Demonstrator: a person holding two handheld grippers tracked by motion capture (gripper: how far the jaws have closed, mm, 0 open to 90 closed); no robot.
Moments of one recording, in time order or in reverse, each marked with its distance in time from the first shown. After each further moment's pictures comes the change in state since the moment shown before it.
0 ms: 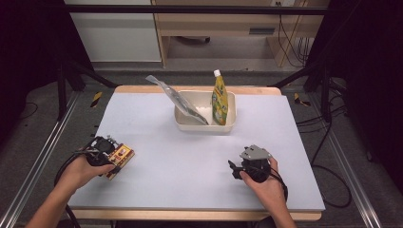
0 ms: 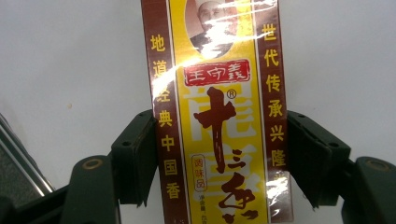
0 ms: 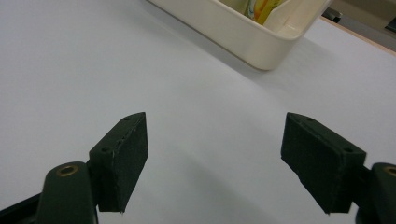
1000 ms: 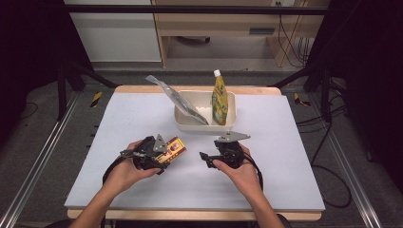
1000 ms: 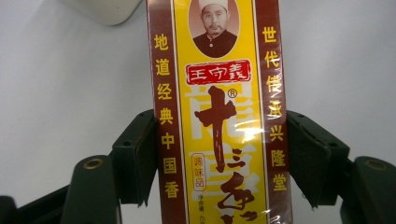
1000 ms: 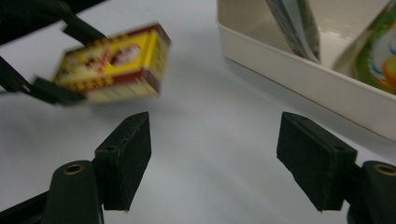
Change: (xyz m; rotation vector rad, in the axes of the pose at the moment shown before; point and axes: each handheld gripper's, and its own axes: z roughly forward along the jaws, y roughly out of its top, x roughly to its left) left arm -0.121 0.078 -0.002 -0.358 0.004 0.400; right arm 0.032 0.063 0.037 -0.047 0.292 0.173
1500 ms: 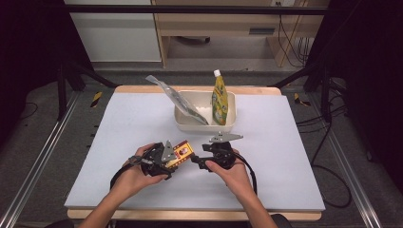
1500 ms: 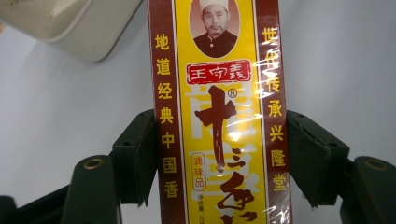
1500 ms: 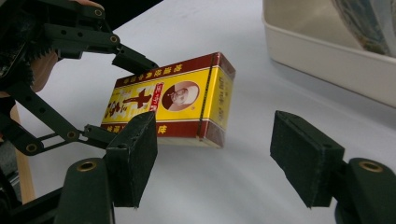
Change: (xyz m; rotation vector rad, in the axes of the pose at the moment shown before) left arm -0.025 0.009 0.006 -0.065 0.030 0.088; right arm 0.012 -0.001 0.019 -0.012 0.134 0.066
